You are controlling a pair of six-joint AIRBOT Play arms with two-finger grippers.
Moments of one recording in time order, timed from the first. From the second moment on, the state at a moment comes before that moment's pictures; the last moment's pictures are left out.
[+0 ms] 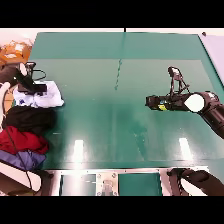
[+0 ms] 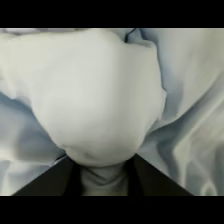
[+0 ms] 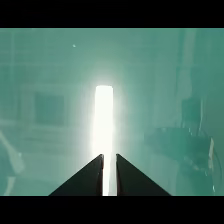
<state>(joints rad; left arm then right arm) 0.16 -1.75 1.56 1.67 -1.17 -1.54 0.25 -0.98 0.82 -1.36 0.87 1.85</state>
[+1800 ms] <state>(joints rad) -0.06 -1.50 1.31 1.14 -1.18 -1.45 0.19 -1.34 0.94 -0.91 0.91 1.57</state>
